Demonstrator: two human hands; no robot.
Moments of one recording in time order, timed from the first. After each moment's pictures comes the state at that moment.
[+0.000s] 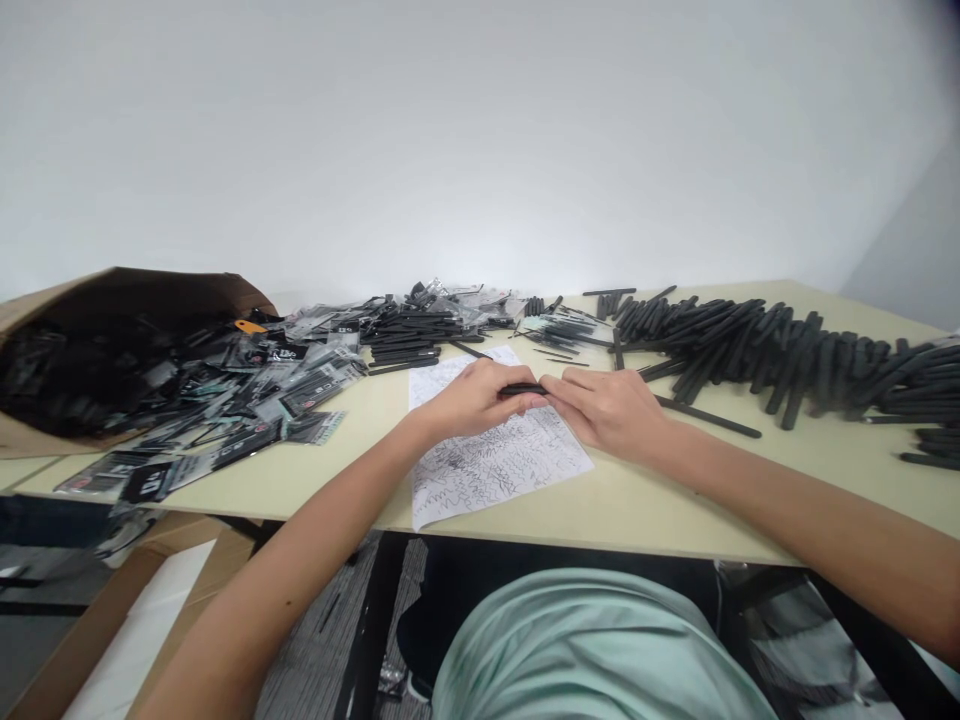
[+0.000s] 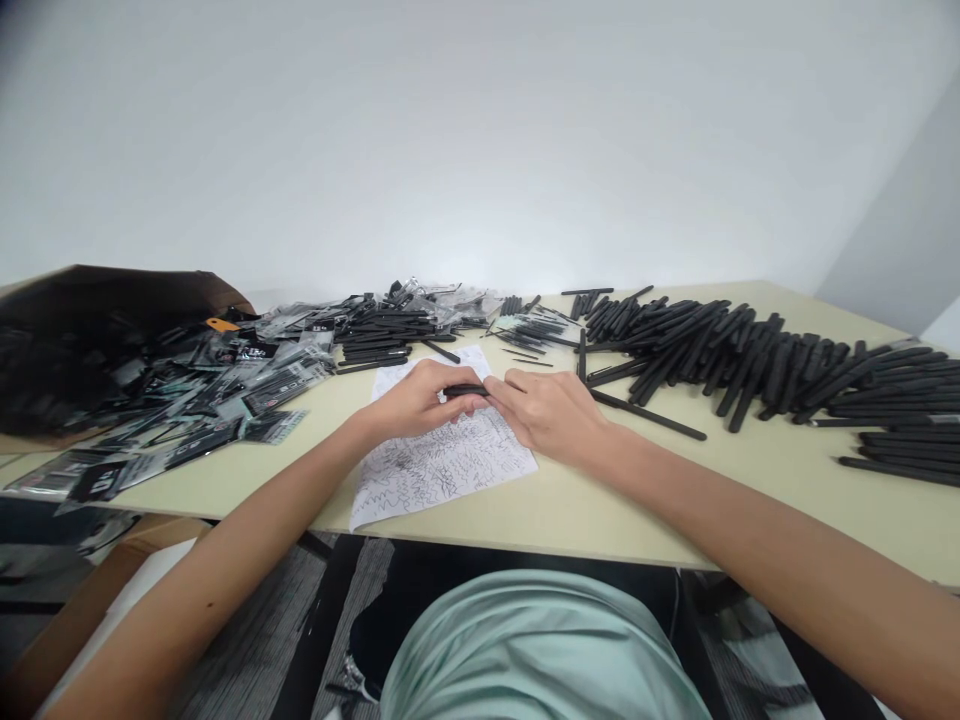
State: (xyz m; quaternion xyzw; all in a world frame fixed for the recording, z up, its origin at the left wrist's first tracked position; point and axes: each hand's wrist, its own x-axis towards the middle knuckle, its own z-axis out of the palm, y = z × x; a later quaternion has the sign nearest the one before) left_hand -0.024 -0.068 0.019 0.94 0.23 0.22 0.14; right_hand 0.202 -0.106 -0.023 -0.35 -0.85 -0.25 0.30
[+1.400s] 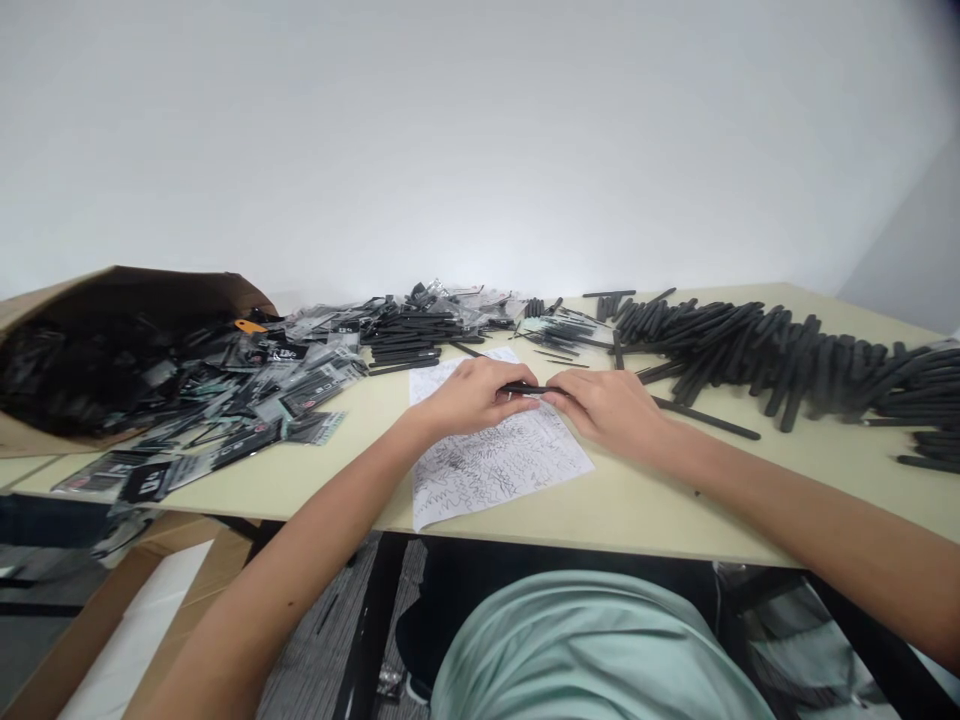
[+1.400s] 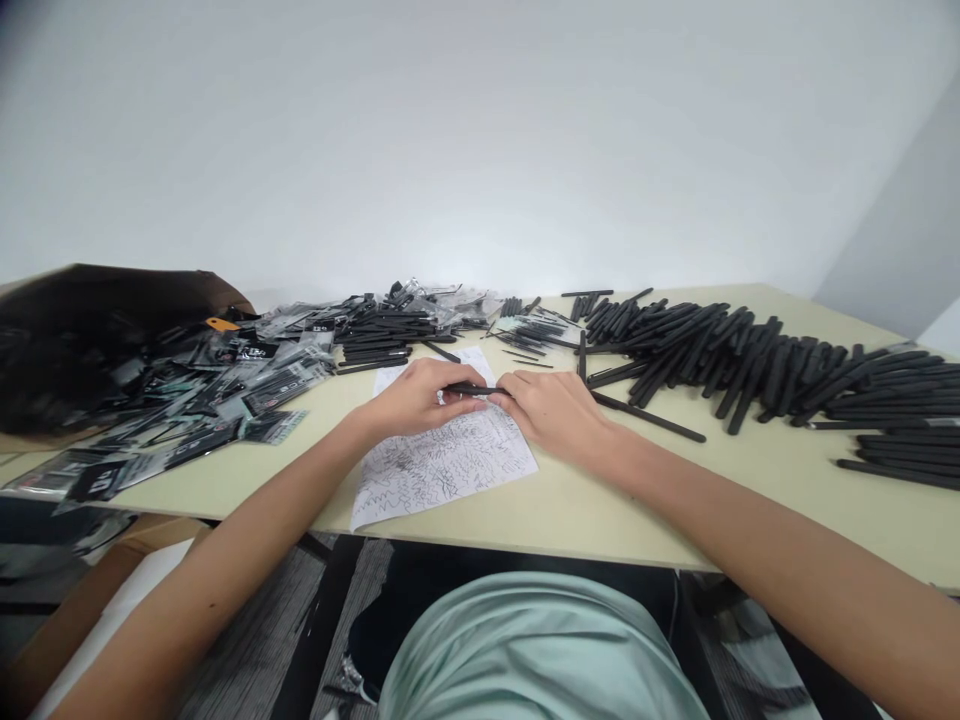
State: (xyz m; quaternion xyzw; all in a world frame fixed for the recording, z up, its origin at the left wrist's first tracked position) left_hand -0.028 -0.063 0.017 0.94 0.27 0.19 0.07; right_hand 0.202 -0.101 -0.021 -0.45 -0.85 -0.10 0.24
